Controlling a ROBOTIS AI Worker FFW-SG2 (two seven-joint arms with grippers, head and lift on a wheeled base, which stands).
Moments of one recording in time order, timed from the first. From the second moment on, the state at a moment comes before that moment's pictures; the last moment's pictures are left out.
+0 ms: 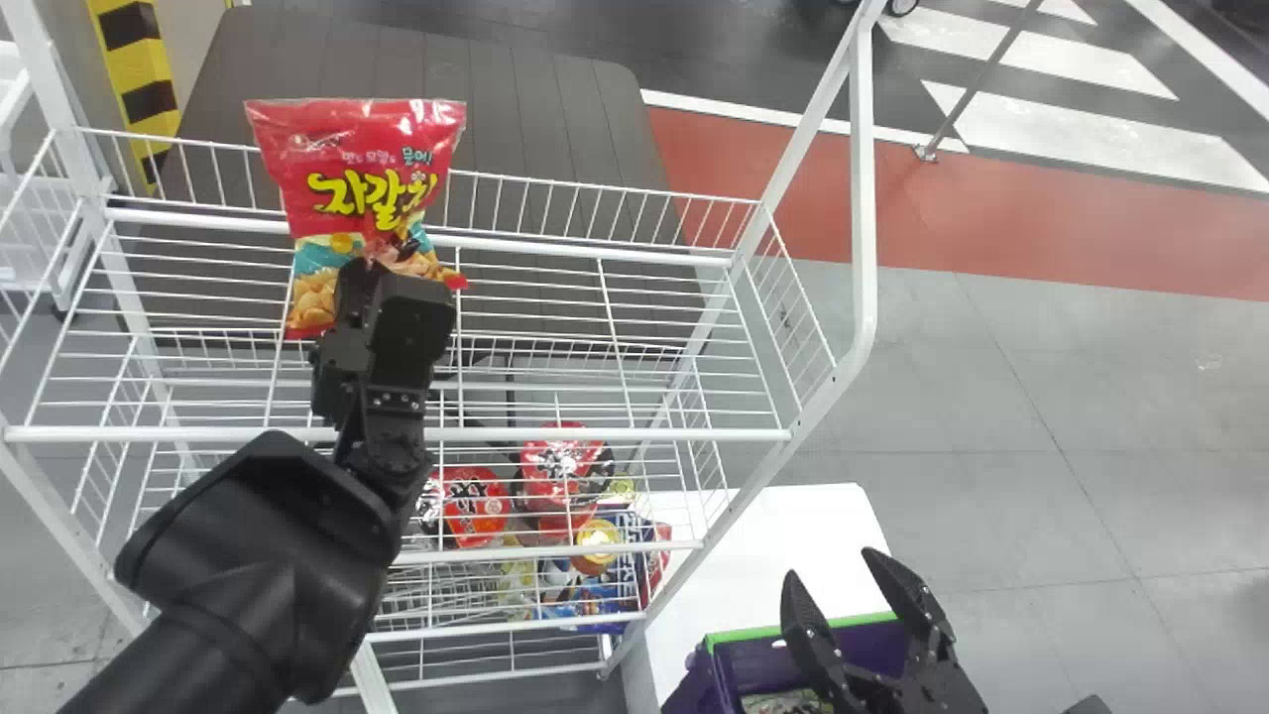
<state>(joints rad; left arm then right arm) -0.23 0.00 -0.66 -1.21 0.03 0.11 0.67 0.63 -0.06 -0.38 -1.51 -0.43 -0.49 0.76</state>
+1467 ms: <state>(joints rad) -0.12 0.00 -0.25 -1.36 -0.25 0.14 0.34 0.60 -0.06 -0.38 -1.48 -0.43 -0.48 0.78</state>
